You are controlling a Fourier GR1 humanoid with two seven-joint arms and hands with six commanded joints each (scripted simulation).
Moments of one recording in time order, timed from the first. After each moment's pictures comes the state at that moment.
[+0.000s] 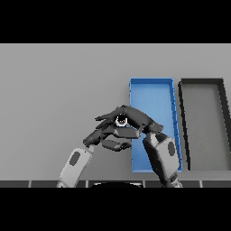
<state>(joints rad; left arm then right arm) -0.18 -0.05 -0.38 -1.55 -0.17 -0.44 0.10 -0.49 0.09 0.20 -1.92 -0.29 0.49 0.53</state>
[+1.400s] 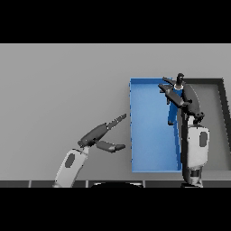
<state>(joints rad) -0.14 0.00 -0.38 -1.60 -0.20 -0.42 0.06 -0.44 -0.15 -0.21 -1.64 -0.10 0.21 0.61</state>
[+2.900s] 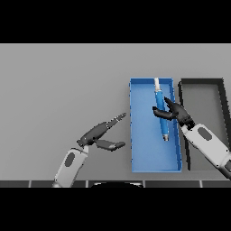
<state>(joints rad) -0.16 0.00 -0.37 -1.60 -0.19 -0.42 0.06 -0.57 -0.85 0.78 -1.43 -0.68 -0.23 0.61</state>
